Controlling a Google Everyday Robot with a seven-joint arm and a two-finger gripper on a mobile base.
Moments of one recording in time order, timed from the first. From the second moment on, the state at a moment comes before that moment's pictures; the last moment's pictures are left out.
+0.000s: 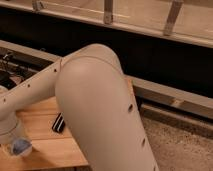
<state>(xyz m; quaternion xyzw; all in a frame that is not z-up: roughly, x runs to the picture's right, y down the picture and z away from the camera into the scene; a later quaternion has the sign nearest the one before) -0.368 0.240 0.612 -0.39 0.11 0.34 0.85</state>
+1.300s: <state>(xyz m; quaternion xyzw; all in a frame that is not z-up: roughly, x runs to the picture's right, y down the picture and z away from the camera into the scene) -0.397 0.223 0.604 -0.41 0.05 0.33 0.85</state>
